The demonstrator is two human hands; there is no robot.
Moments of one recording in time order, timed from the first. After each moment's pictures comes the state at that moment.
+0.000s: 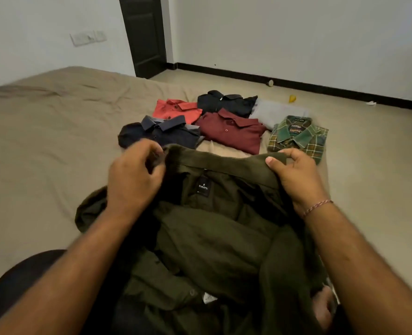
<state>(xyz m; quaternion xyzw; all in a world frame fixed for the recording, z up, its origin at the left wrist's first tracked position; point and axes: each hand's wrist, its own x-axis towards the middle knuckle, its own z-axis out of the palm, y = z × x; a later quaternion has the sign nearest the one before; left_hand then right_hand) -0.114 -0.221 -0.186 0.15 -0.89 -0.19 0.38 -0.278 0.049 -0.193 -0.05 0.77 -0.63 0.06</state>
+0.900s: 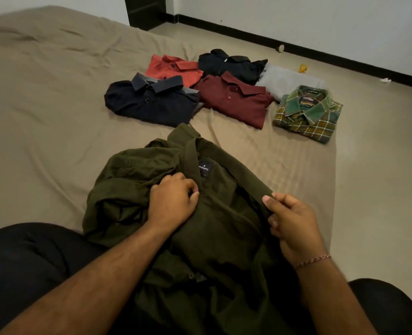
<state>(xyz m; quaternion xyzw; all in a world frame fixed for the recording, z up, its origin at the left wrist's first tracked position) -0.151 -0.165 -0.323 0.20 -0.96 -0.17 0.10 -0.212 0.080 -0.280 0.09 0.70 -0.69 0.18</state>
